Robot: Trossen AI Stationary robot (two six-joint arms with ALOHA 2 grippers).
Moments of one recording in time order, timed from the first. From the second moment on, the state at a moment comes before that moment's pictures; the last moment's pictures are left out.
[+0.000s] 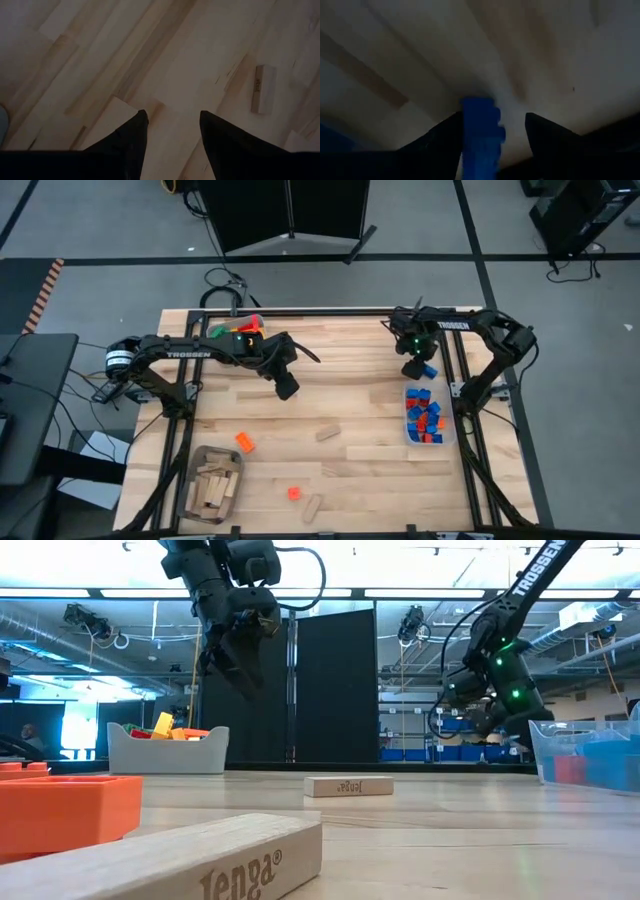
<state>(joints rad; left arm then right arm) 0.22 1.48 1.11 -0.70 0.06 -0.40 -0.80 1.65 0.85 -1.02 0.10 -0.16</state>
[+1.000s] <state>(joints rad) 0.22 1.48 1.11 -0.52 -0.05 -0.40 -0.70 1.63 1.39 -1.02 0.03 -0.05</state>
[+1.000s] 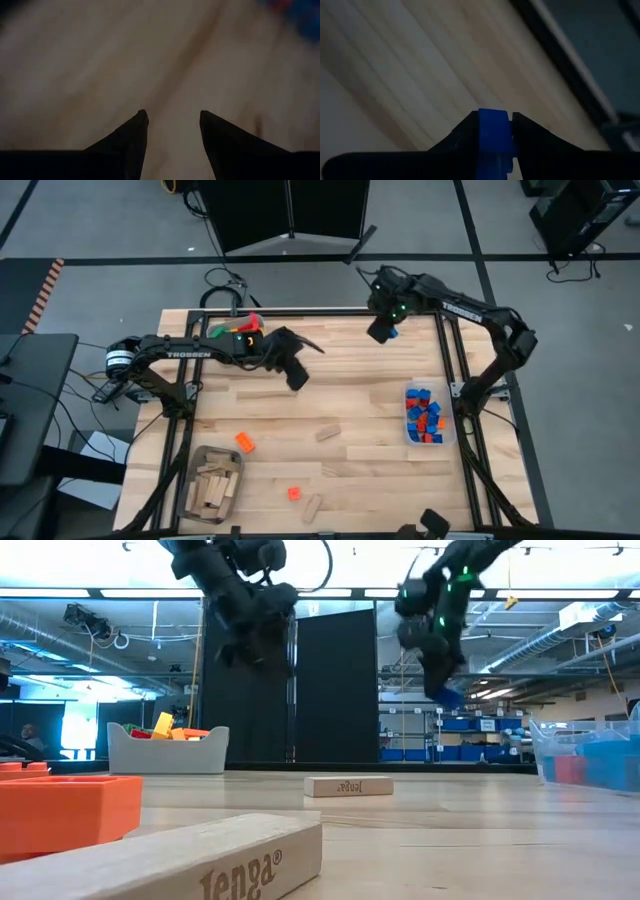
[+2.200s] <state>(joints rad) 0.18 1.48 1.11 0.37 0.08 -0.19 -0.25 1.11 0.98 0.05 -0.08 0.10</state>
